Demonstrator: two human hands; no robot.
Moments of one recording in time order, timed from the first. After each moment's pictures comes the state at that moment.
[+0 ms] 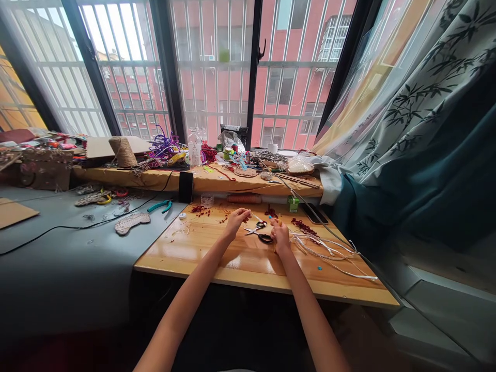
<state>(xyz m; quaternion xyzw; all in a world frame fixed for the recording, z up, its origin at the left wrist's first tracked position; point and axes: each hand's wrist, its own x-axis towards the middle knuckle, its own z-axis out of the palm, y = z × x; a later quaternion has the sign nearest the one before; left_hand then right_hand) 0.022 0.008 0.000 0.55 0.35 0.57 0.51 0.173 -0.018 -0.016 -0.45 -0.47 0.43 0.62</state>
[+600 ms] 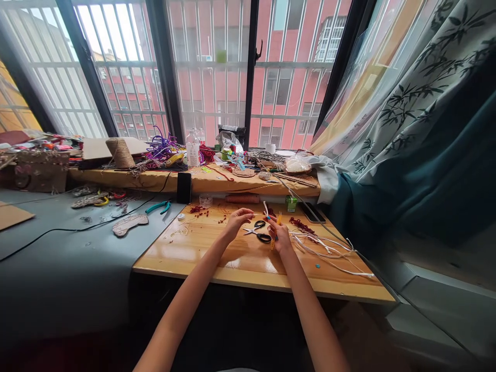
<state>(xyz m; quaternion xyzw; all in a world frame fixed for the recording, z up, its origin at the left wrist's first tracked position) 0.023 -0.003 0.007 0.53 0.29 0.55 0.58 0.180 -0.021 -0.010 -0.38 -0.35 0.55 0.66</state>
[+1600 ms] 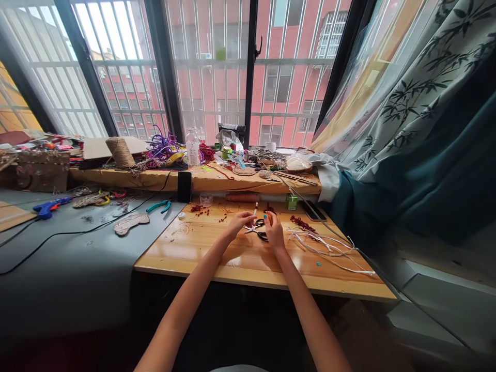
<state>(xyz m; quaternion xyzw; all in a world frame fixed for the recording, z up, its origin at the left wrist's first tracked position) 0.025 -0.004 0.005 0.61 0.33 0.47 0.55 0.167 -0.019 -0.021 -0.51 -0.59 0.17 0.60</state>
